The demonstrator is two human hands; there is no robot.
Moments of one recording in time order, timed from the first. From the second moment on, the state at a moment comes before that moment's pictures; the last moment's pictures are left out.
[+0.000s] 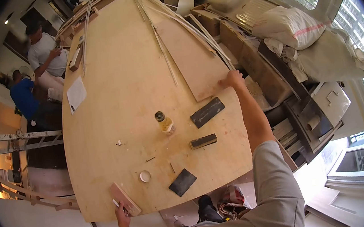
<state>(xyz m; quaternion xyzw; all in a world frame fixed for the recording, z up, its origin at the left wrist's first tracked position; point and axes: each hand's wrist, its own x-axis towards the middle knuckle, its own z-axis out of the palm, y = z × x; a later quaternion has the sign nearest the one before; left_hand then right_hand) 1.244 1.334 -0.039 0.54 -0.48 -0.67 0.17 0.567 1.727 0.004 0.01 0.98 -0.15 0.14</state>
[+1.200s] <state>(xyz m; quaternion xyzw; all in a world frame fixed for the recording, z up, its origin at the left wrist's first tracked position) 1.236 1.341 -0.031 0.56 -0.49 -0.65 0.17 0.568 1.716 0.000 -0.02 0.95 -0.28 -0.12</state>
